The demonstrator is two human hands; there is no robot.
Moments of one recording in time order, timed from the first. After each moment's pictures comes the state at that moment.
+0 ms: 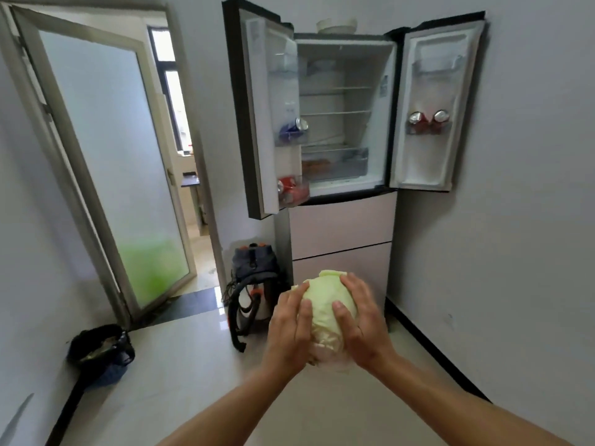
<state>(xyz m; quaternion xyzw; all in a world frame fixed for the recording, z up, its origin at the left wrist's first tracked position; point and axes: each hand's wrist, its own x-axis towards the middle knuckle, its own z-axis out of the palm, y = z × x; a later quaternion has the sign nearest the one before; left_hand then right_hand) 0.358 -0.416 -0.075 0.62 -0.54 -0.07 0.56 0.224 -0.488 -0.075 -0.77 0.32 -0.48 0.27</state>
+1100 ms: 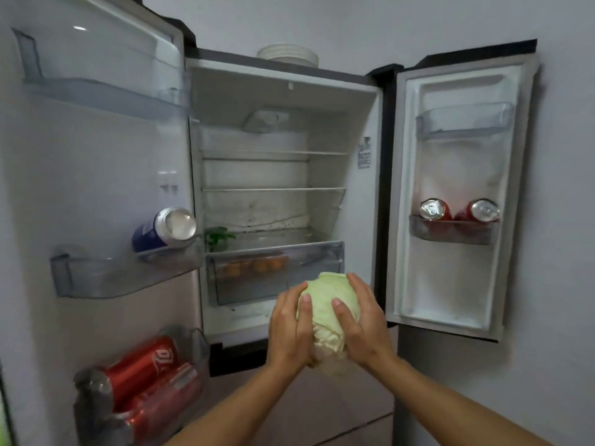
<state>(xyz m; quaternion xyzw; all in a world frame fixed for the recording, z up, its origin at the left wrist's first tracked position) 0.479 -1.150 0.034 0.54 -0.55 0.00 0.63 0.348 -1.198 0.039 -0.74 0.32 -0.54 0.22</state>
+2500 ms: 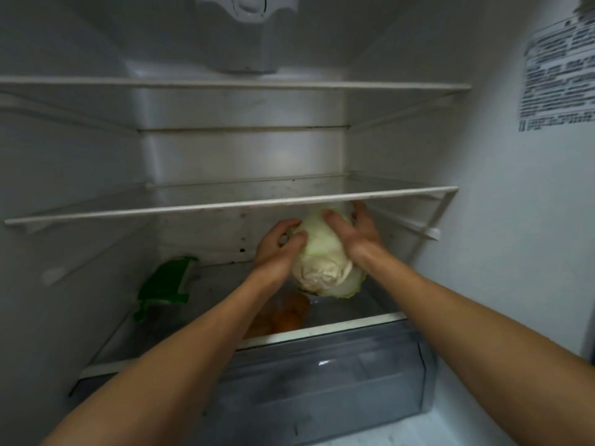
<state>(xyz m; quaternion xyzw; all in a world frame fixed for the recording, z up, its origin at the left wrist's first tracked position) 0.723 -1.631 0.140 0.59 -0.47 -0.12 0.65 0.602 -1.734 0.151 -0.70 0.33 -0.49 0.40</state>
